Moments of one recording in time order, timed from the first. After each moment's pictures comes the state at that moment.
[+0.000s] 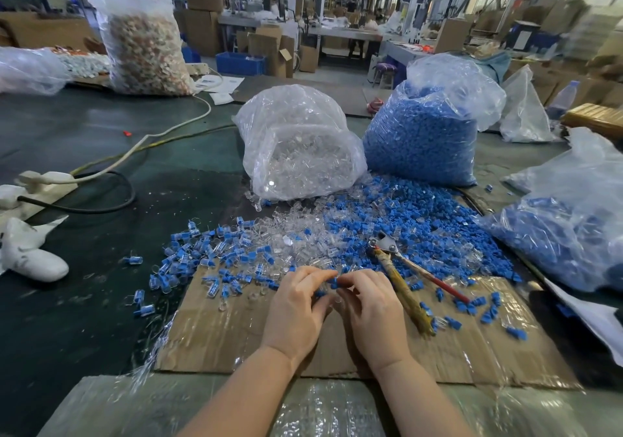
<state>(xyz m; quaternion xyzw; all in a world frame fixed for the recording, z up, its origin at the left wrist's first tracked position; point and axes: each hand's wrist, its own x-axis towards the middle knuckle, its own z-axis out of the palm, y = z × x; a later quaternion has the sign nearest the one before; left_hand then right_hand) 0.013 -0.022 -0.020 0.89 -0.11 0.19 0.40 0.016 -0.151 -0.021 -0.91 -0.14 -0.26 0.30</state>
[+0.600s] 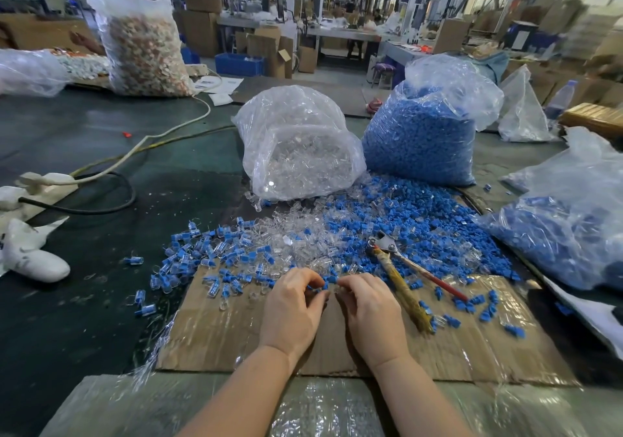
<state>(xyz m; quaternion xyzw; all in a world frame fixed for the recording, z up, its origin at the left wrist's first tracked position) 0.013 -0.020 -0.022 0.89 -0.04 0.18 0.42 0.015 -0.150 -0.023 -0.93 -0.13 -0.21 0.27</state>
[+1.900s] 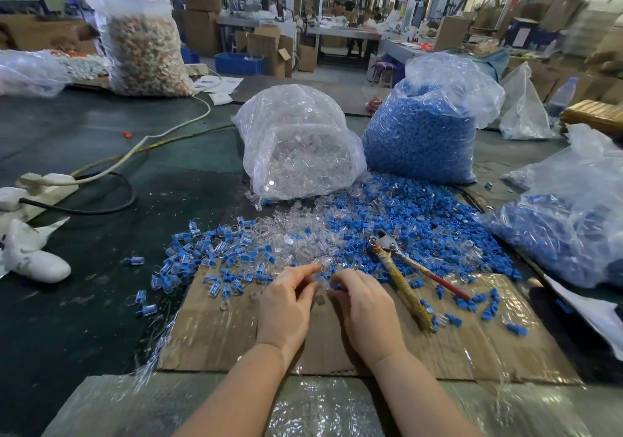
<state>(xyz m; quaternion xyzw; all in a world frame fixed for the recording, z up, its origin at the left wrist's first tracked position) 0.011 -0.015 -0.016 0.84 0.00 0.16 0.51 0.020 -0.146 -0.025 -0.94 -0.15 -0.20 0.25</state>
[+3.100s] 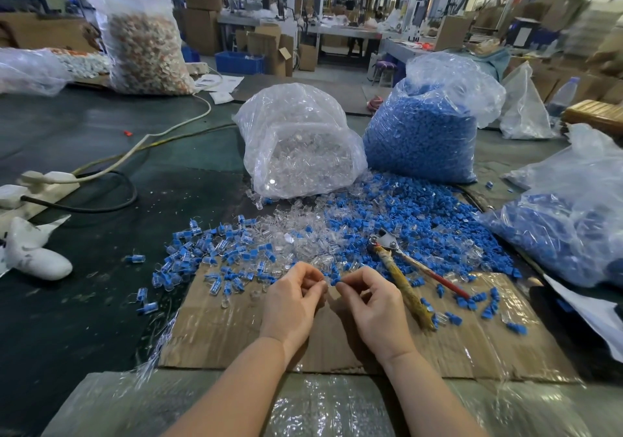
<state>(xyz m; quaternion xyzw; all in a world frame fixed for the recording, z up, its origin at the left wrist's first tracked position) 0.014 -0.018 -0.015 0.81 0.02 0.06 0.59 0.020 -0.155 -0.027 -0.85 -0.09 -0.16 0.49</state>
